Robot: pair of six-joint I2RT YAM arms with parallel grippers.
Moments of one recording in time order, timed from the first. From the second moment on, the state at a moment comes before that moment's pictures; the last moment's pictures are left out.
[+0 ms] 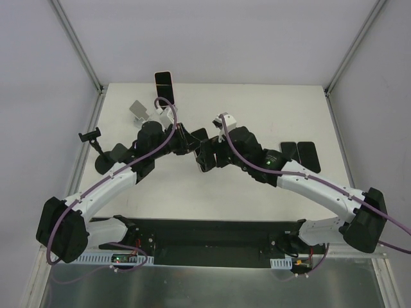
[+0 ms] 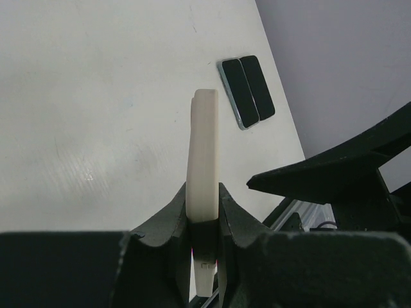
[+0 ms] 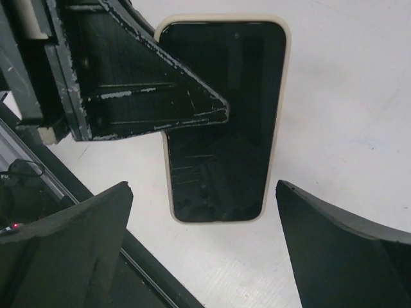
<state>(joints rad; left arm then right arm) -0.52 1.18 0.79 0.09 0.35 -0.76 0.94 1.28 1.09 -0.30 0.09 0.37</state>
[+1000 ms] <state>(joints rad) -0.54 1.10 0.77 0.04 0.31 -0.77 1.03 1.44 1.20 -0.36 0.26 0.37</state>
